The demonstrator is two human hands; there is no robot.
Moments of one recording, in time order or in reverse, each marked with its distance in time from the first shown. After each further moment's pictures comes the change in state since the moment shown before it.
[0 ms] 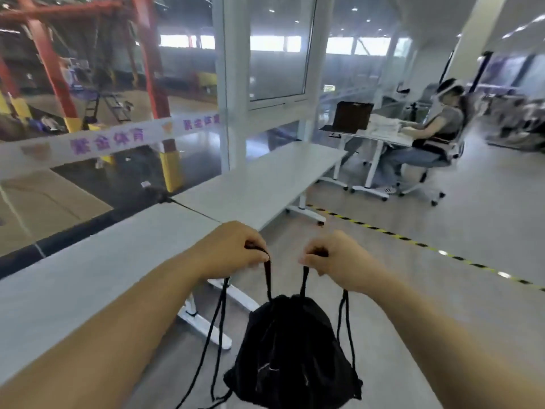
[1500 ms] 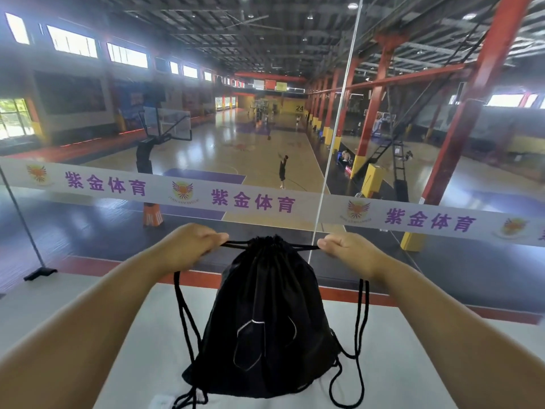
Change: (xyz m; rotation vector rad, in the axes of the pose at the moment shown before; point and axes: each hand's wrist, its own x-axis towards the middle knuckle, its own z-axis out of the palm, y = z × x) left_hand -0.236 -0.366 -0.280 -0.150 0.929 -0.964; right_hand 0.404 -0.403 0.268 0.055 -0.617 -0.818
